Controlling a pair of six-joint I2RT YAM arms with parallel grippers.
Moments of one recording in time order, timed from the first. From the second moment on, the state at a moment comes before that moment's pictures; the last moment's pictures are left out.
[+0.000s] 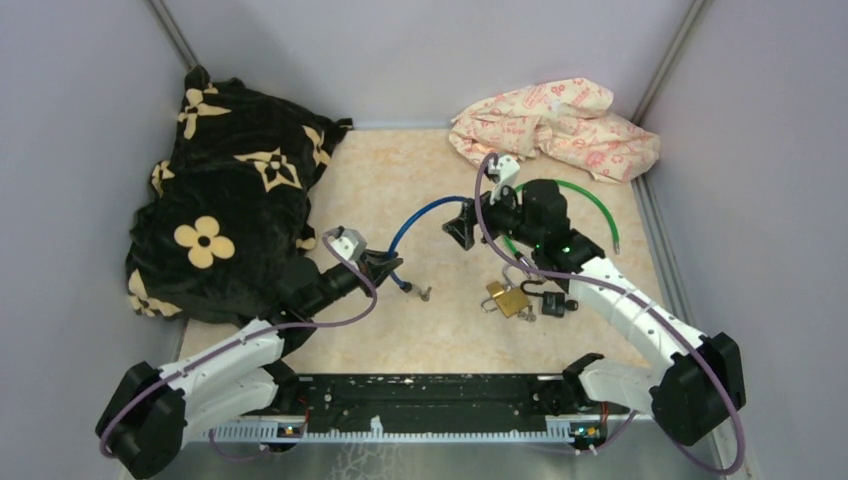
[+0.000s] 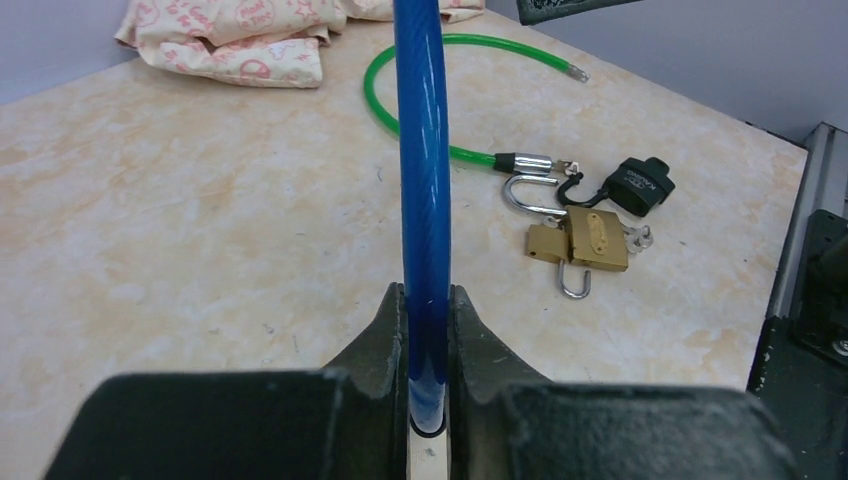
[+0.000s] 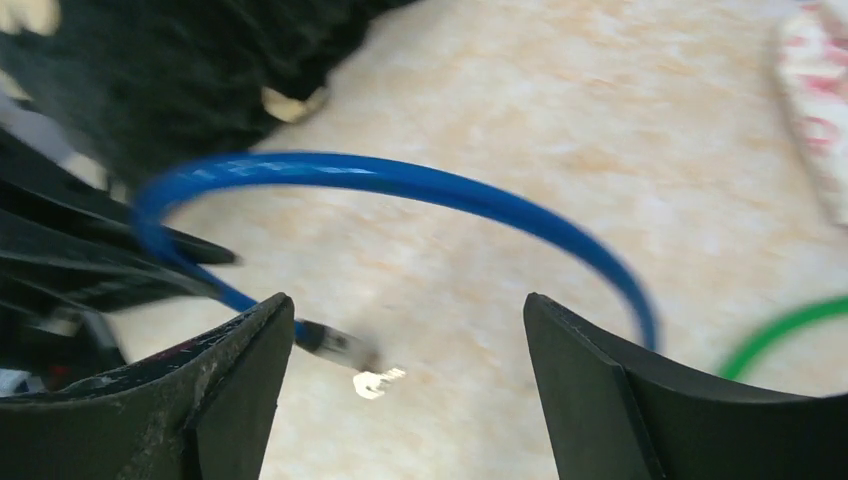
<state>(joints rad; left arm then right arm) -0.68 0.96 0.32 0.65 0.26 -0.10 0.57 1.13 0.87 0.01 -0.32 0.21</state>
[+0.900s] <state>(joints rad) -0.60 0.65 0.13 0.65 0.41 -0.20 0.43 1.50 0.58 0.64 -0.36 -0.12</state>
